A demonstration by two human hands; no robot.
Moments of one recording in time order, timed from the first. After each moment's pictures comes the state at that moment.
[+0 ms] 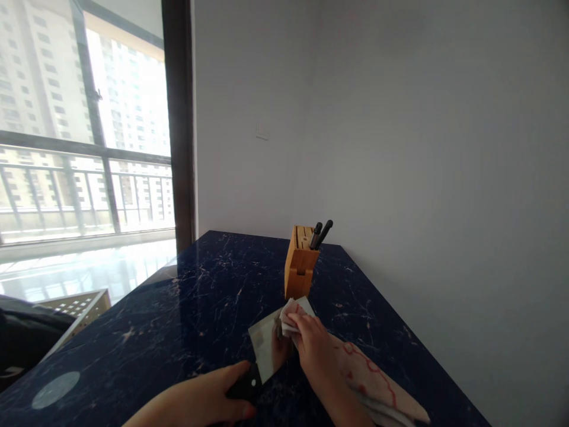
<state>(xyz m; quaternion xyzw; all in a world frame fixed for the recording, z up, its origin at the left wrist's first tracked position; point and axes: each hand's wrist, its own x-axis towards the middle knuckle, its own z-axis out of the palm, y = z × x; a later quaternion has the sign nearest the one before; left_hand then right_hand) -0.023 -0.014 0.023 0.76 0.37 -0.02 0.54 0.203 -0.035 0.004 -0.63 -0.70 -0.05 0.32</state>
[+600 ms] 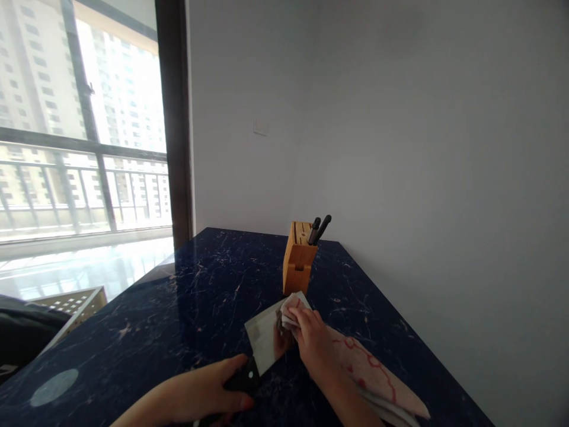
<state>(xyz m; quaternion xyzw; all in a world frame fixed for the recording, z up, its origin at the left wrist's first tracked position) -0.025 -0.010 0.020 0.74 0.36 -0.02 0.57 0.213 -0.032 -0.002 -0.63 -0.71 -0.05 0.31</state>
